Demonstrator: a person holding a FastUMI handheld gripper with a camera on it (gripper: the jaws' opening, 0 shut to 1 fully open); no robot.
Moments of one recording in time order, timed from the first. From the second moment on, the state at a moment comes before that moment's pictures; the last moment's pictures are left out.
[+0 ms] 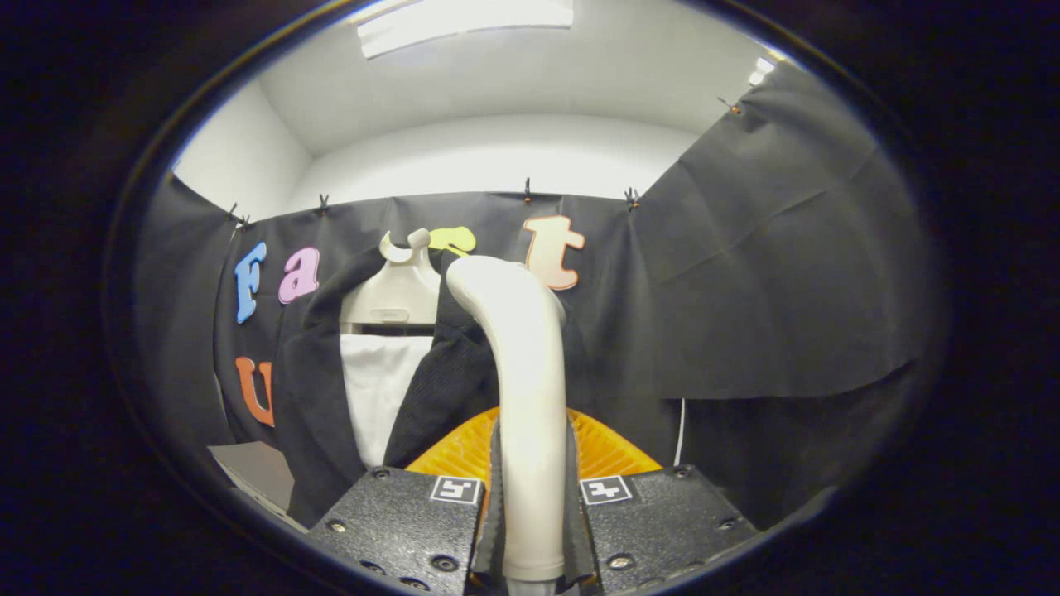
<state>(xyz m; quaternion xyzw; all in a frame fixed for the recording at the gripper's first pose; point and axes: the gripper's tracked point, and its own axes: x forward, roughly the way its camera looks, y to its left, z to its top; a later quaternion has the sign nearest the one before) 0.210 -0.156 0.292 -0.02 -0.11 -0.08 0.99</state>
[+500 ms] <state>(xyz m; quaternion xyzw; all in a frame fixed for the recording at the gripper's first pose) 0.211 -0.139 0.256 -0.03 -0.08 -0.09 0.99</state>
